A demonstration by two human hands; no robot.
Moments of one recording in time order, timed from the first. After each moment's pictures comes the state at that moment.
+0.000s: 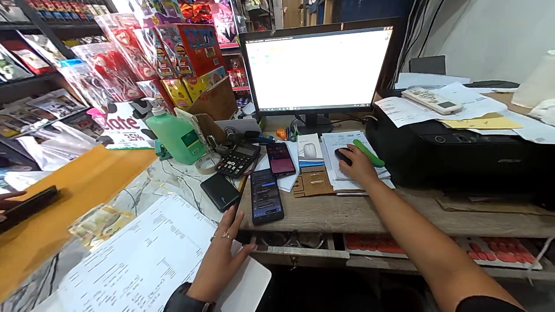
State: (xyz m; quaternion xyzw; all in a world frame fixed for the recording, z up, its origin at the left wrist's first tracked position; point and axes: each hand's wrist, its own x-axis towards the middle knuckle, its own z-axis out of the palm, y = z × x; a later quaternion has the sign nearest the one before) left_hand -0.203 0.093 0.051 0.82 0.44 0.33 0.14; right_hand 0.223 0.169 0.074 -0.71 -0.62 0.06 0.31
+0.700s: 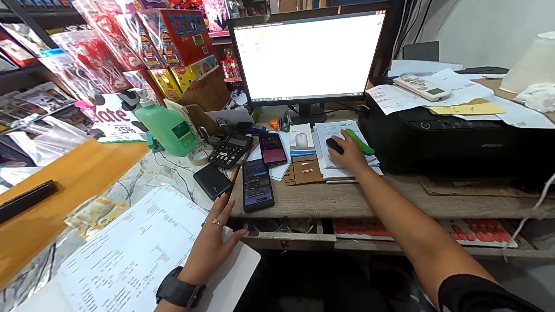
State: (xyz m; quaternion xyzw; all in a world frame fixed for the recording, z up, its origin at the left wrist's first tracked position) left_hand -0.202 0.090 0.054 0.83 0.42 0.34 0.13; right_hand 0.224 0.163 0.074 -0.71 -0.61 0.07 0.35
